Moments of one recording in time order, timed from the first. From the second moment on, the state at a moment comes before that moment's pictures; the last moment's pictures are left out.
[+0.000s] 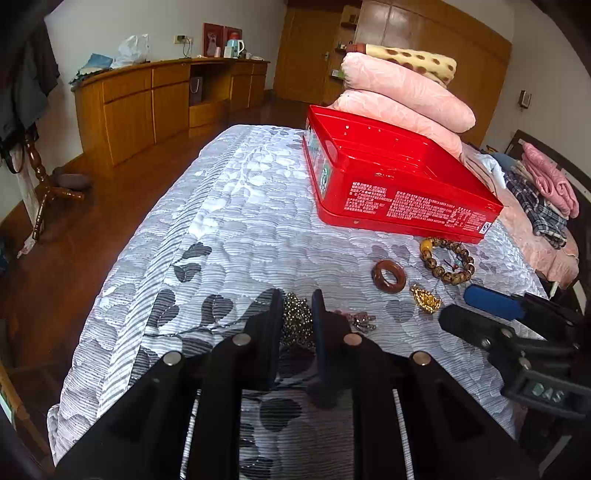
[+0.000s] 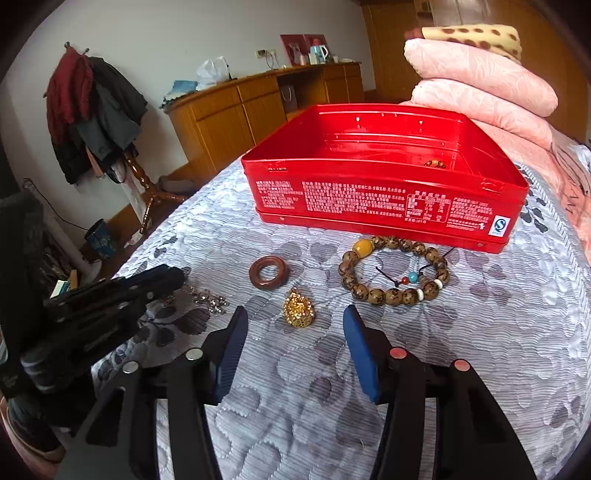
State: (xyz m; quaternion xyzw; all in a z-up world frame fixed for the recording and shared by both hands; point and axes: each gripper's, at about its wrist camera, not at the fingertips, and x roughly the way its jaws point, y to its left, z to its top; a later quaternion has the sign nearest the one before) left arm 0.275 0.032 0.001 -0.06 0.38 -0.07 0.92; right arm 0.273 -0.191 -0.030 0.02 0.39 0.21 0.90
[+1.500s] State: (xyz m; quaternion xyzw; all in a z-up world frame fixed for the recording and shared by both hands) left arm 0.258 0.013 0.020 -0.07 0.34 -0.13 0.93; right arm 0.254 -0.237 -0.009 0.04 0.38 0.14 0.91
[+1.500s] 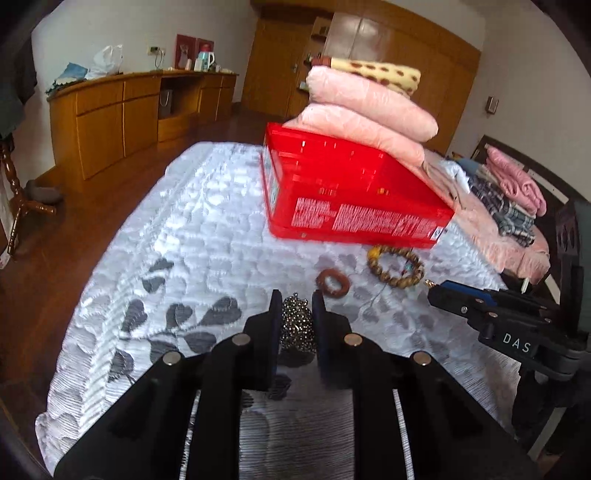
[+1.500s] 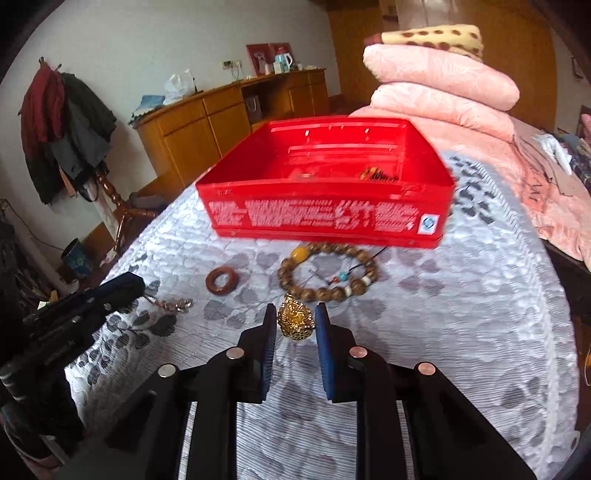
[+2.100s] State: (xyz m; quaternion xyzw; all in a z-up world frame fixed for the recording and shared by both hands) left arm 0.271 -0.013 0.082 -0.06 0.27 -0.15 0.95; right arm 0.265 -0.269 0.043 0.04 0.32 0.12 0.94
